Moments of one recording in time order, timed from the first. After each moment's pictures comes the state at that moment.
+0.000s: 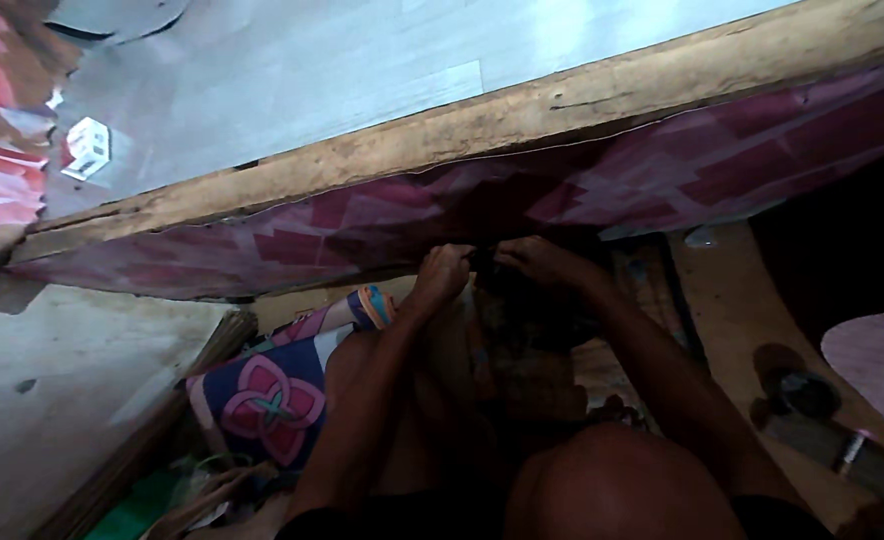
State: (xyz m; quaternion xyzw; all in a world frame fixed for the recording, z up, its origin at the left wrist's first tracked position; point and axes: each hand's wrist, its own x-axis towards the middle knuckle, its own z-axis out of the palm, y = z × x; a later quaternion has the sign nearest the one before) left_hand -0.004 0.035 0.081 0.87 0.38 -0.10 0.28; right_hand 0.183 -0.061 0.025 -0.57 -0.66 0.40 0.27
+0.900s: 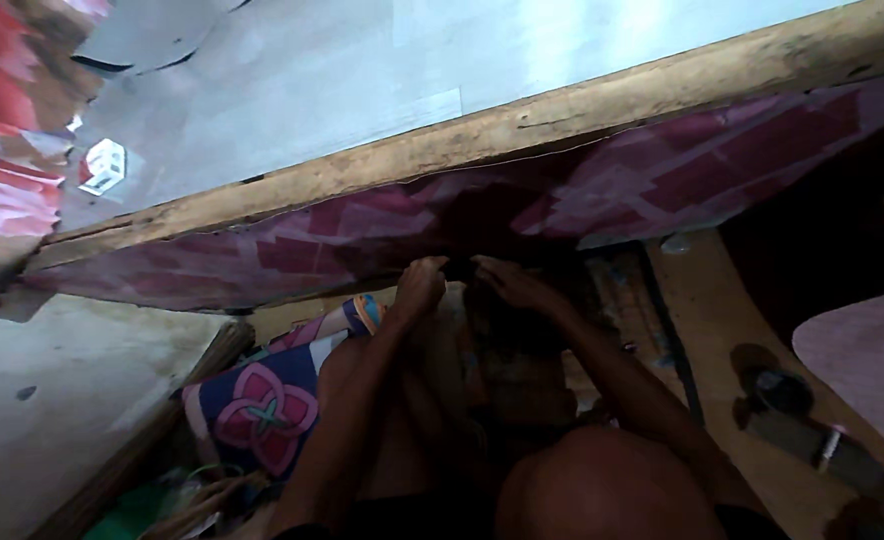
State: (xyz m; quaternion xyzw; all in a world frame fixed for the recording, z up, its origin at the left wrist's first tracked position) left_hand -0.020 0.036 0.077 0.87 0.42 -0.12 0.23; right_hand 0.150 -0.078 0.017 -0.58 -0.63 0.42 0.31
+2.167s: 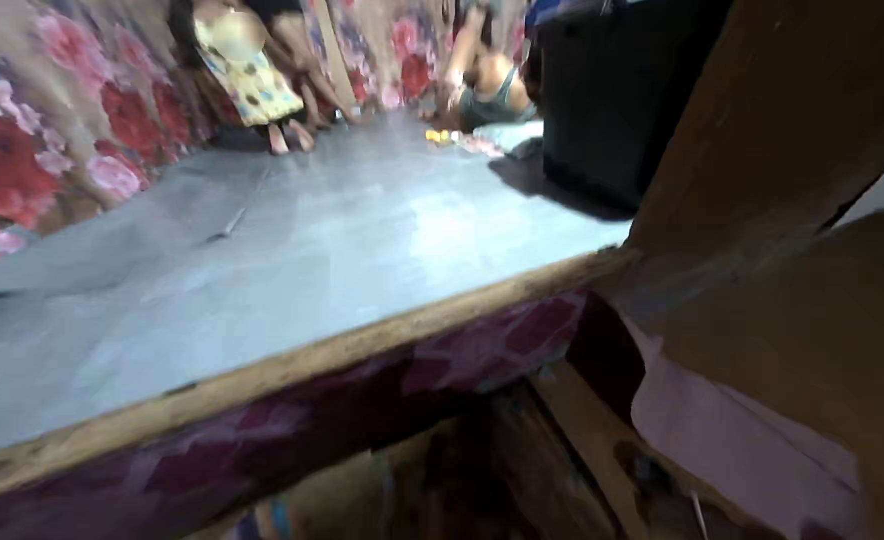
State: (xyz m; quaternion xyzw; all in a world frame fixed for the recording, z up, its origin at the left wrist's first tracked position) left_hand -0.011 -0.125 0.076 0.77 0.37 -0.02 0.53; right_hand 0.130 -0.235 0.037 -0.57 -0.03 0.38 0.73
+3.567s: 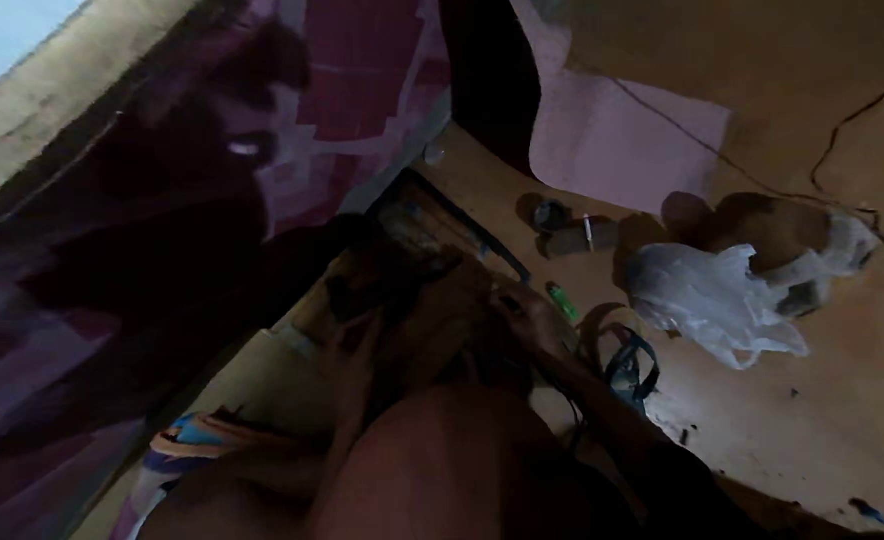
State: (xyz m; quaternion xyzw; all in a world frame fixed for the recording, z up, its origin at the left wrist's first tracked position) left_hand 0.008 -0.148 0.042 0.74 0.44 0.06 0.50; right_hand 0.110 -0.391 -0.008 -0.84 -0.08 0.26 0.46
